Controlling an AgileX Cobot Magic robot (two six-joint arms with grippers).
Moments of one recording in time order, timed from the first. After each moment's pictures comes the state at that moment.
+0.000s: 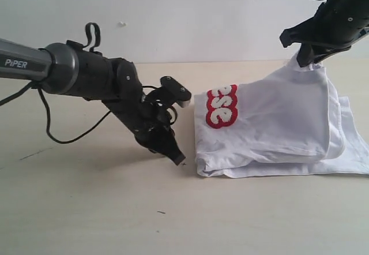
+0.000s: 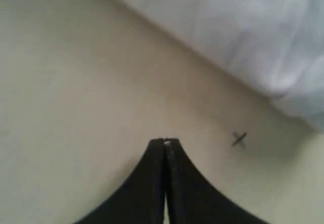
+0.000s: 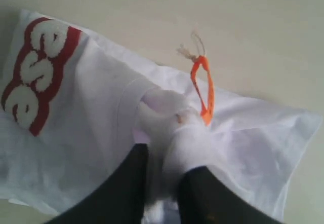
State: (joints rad) left arm -0.60 2.17 -1.40 -0.38 0.54 0.67; right arm -0.04 1.80 -1.49 0.12 0.92 -0.20
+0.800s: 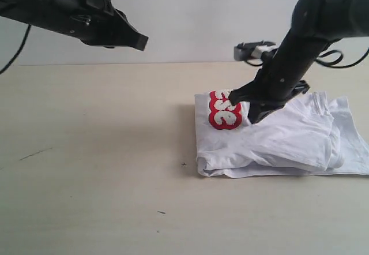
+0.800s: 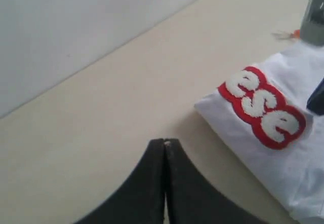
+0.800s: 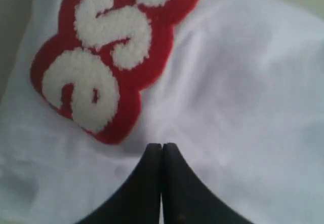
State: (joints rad) left arm -0.46 1.69 -1.30 -0.43 0.37 0.57; right arm 0.10 2.09 -1.49 0.26 0.87 -0.28
